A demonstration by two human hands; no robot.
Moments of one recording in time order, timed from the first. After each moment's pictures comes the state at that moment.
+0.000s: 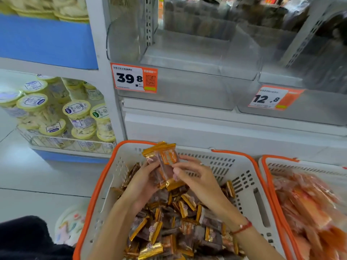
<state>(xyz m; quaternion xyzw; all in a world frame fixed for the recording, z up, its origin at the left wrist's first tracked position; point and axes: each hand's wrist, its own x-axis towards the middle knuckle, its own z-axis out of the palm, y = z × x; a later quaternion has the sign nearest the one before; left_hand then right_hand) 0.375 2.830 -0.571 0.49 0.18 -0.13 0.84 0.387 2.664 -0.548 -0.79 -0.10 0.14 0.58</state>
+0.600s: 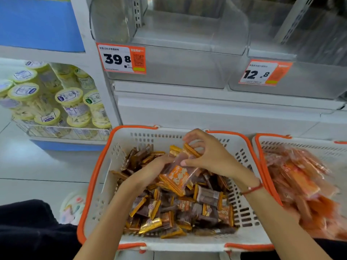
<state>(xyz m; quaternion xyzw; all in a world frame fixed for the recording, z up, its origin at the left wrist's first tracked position) 0.370 2.803 -0.564 0.68 0.14 -0.29 0.66 0.405 2.627 -0.528 -0.87 -0.18 0.14 0.43</state>
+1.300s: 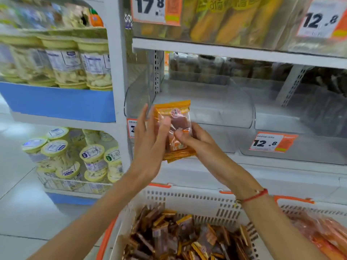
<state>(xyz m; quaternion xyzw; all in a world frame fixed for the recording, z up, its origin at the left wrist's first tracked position) 0.446 2.851 -0.424 0.78 -0.01 0.27 0.57 0.466 2.712 -0.400 -0.73 -0.20 0.13 0.64</state>
